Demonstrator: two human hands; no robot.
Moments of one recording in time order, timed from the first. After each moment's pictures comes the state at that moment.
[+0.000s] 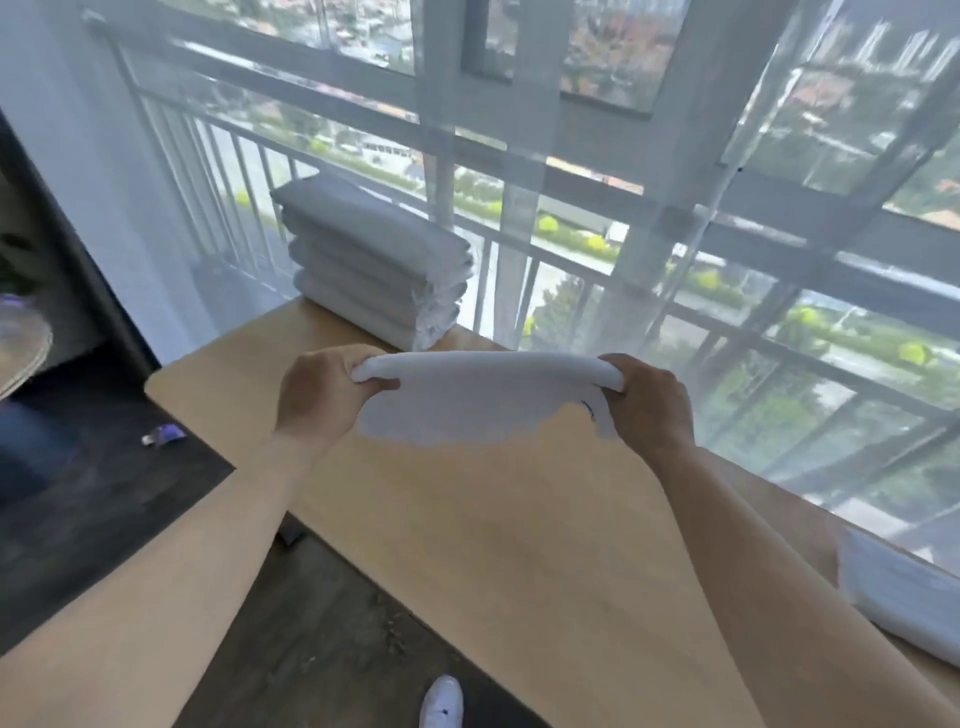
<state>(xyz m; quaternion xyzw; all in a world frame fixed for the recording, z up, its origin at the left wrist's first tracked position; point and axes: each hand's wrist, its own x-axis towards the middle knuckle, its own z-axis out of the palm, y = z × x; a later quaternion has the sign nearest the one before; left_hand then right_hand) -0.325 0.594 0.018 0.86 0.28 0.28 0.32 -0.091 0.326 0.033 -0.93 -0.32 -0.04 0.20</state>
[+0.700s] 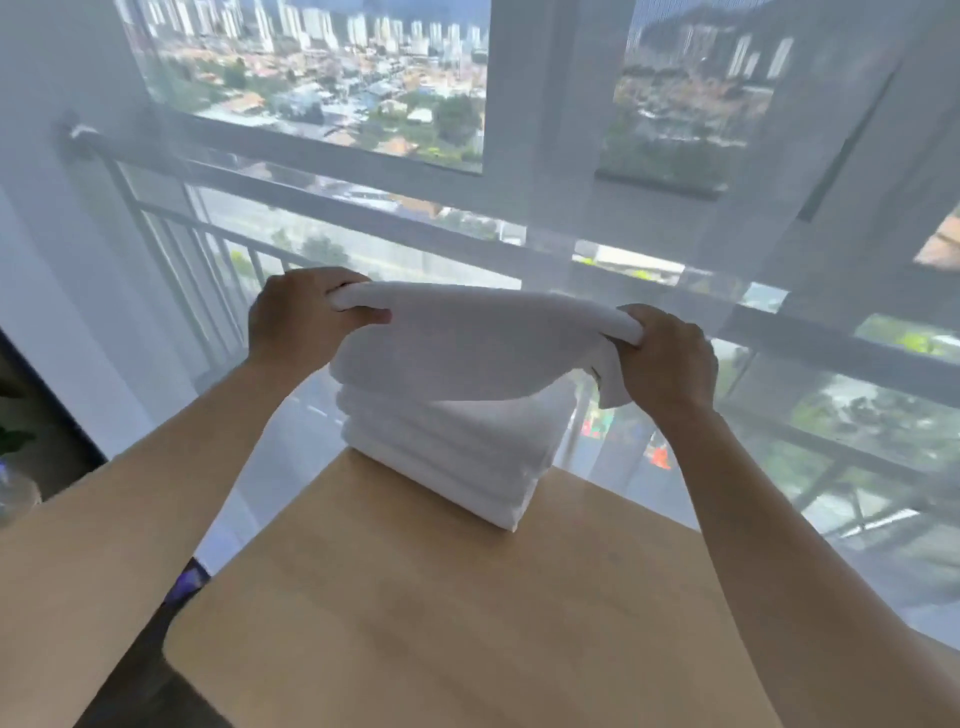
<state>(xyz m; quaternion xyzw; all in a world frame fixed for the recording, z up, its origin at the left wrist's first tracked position) -0.168 0.977 0.137 0.88 0.21 0.37 0.18 0.032 0.682 0.114 -0.91 -0.24 -0.17 0.30</state>
